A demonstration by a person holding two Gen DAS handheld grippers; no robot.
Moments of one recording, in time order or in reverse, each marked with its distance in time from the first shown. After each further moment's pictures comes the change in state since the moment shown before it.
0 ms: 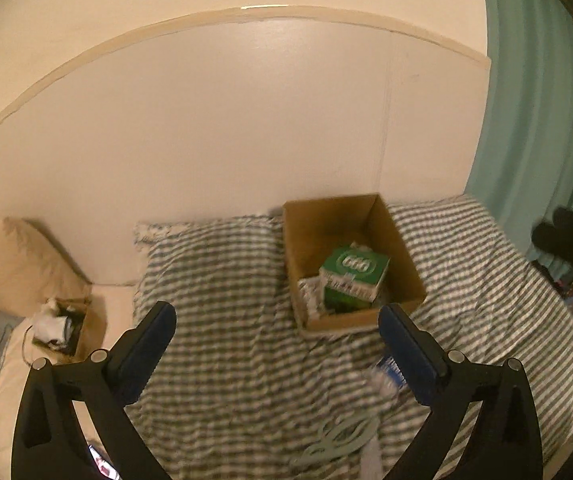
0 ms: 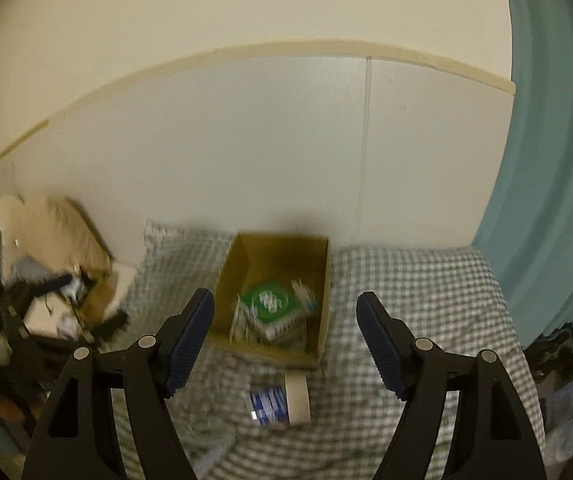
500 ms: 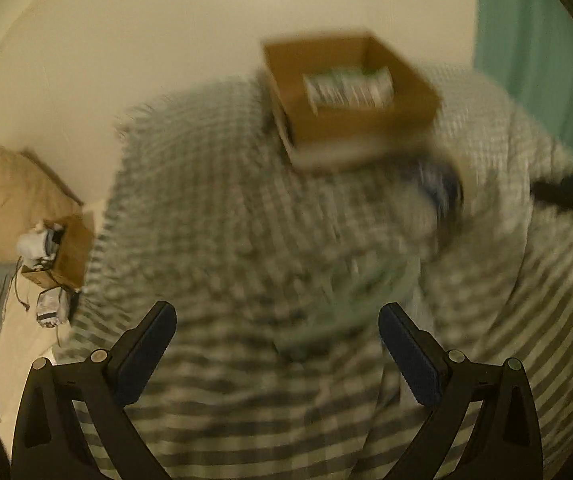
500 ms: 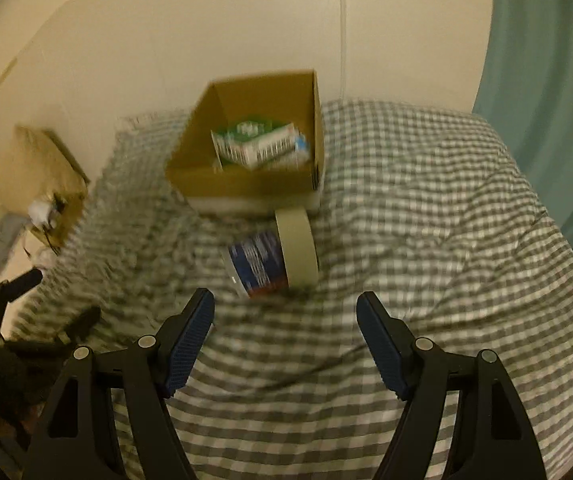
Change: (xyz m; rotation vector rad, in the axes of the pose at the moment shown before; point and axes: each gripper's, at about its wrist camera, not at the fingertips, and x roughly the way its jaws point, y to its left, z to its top) left arm 0.073 -0.047 -0.166 0.126 0.287 0.042; right arm 0.069 -0.002 -0.158 0.085 0.264 -0.038
